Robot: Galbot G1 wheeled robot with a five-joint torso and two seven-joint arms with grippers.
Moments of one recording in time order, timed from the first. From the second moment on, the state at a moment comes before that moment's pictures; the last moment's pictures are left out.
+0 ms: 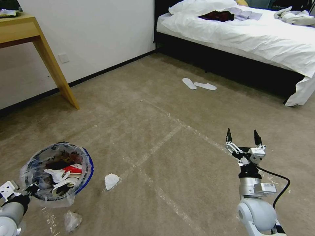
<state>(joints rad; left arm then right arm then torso) 1.56 -1.32 -1.15 -2.02 -0.99 0.62 -0.32 -1.45 1.26 0.58 1.94 0.24 0.38 0.18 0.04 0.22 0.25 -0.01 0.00</state>
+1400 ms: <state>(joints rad) 1.54 -1.29 -1.16 -1.98 -1.01 0.62 -0.31 -1.44 1.27 0.58 1.91 0.22 0.38 0.18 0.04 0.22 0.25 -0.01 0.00</state>
